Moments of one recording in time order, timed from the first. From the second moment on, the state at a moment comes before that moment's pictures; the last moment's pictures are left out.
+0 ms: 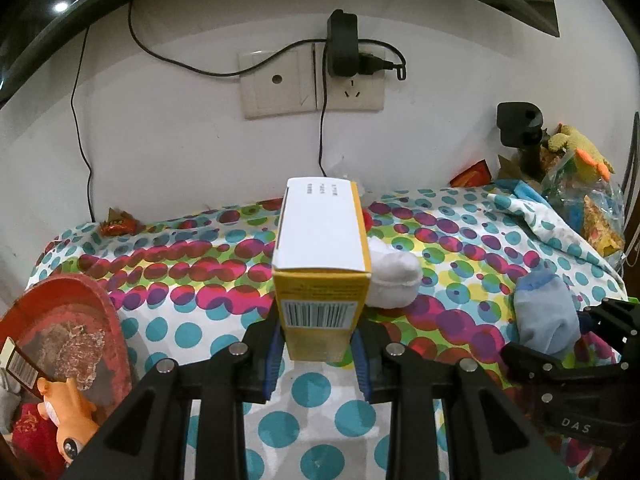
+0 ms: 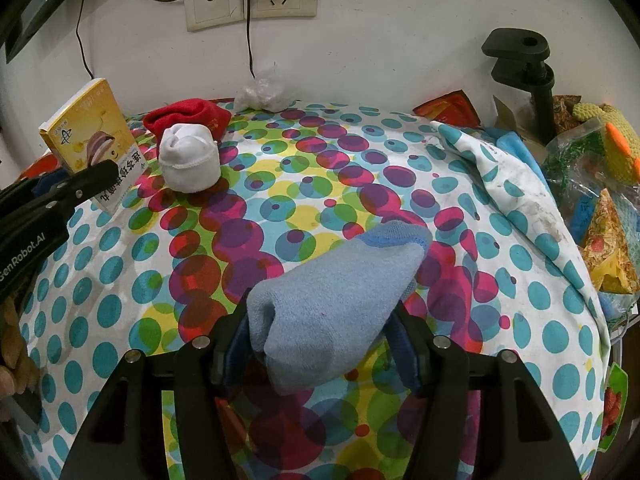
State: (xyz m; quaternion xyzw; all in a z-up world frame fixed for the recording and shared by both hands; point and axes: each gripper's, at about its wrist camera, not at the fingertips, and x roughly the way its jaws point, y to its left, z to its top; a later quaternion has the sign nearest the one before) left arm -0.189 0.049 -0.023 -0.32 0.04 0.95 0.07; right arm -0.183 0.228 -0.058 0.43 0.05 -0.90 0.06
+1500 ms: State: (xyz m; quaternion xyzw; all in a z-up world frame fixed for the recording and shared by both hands) left arm -0.158 0.039 -0.005 -0.32 0.06 0.94 0.04; right arm -0.185 0.226 -0.057 0.43 0.05 -0.90 0.06
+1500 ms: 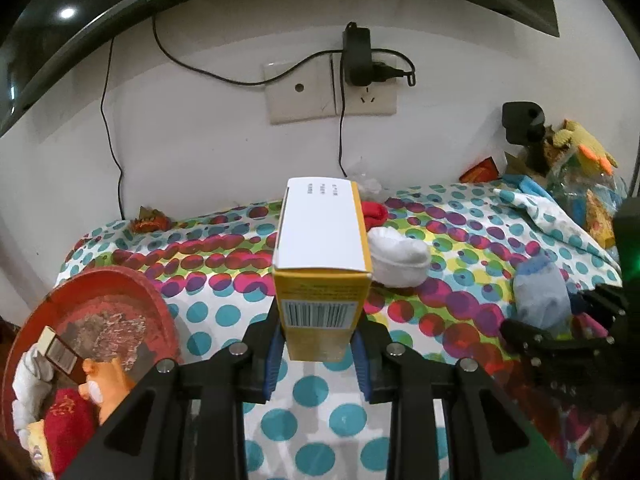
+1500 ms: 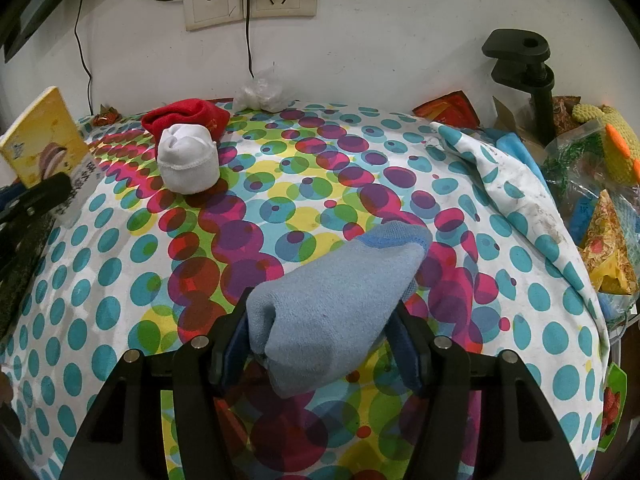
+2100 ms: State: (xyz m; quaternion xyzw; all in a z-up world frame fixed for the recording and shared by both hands) left arm -0.121 -0.008 0.021 -0.31 0.03 0.95 0.02; right arm -0.186 0.225 -0.057 0.43 0.05 -0.90 0.06
